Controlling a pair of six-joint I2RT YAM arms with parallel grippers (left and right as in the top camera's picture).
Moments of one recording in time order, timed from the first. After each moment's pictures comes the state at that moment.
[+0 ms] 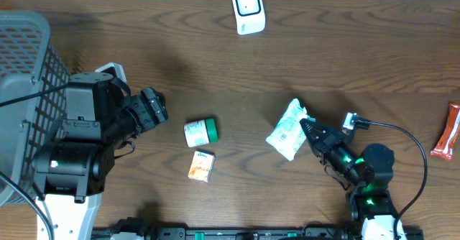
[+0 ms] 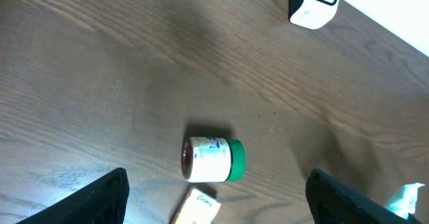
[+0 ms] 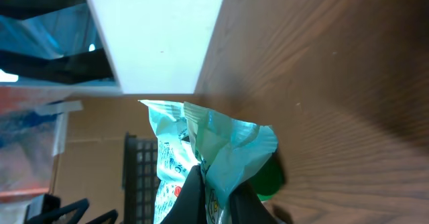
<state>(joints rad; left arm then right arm) -0.09 1.02 1.24 -1.07 0.12 -0.51 0.05 0.82 0.12 0.45 -0.63 1.32</state>
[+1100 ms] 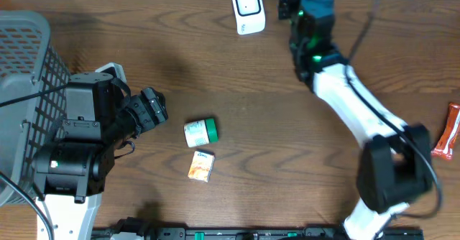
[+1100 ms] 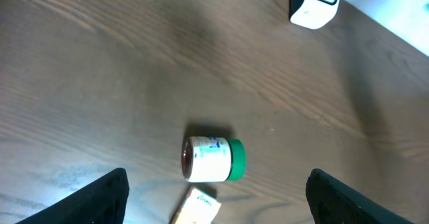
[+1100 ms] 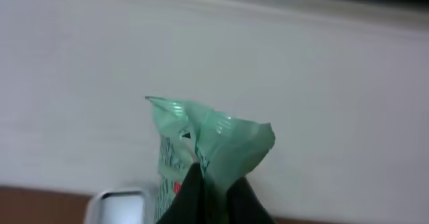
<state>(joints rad) -0.09 1.02 1.24 -1.07 0.12 -0.51 0.35 1.88 1.42 0.44 0.33 -0.12</state>
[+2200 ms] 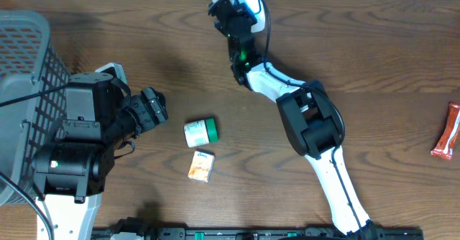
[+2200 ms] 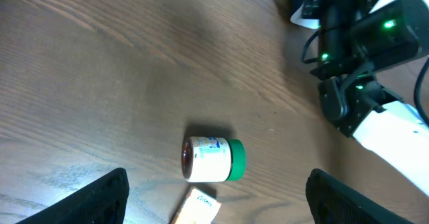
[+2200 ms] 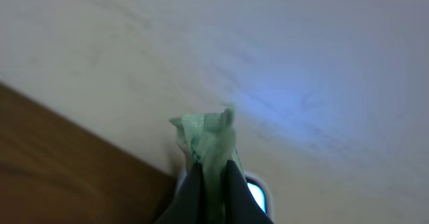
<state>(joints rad) -0.09 1.02 1.24 -1.07 0.12 -0.51 0.53 2.57 1.85 0.69 0.42 -0.48</state>
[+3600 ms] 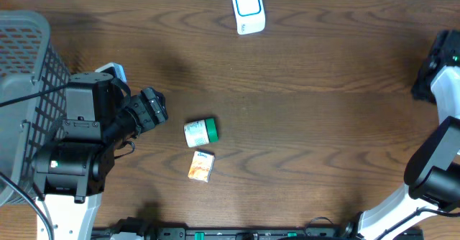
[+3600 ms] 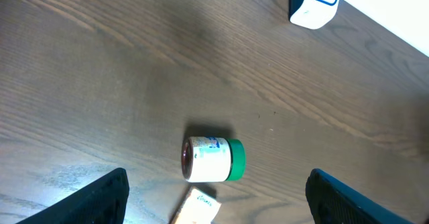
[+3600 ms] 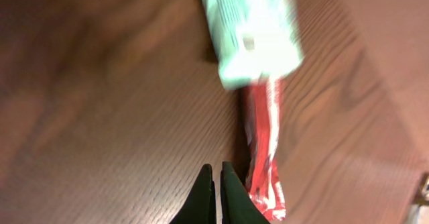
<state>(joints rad) -0.09 1.02 1.24 -1.07 0.12 -0.51 -0.43 1.92 1.42 -0.71 0.53 0.15</state>
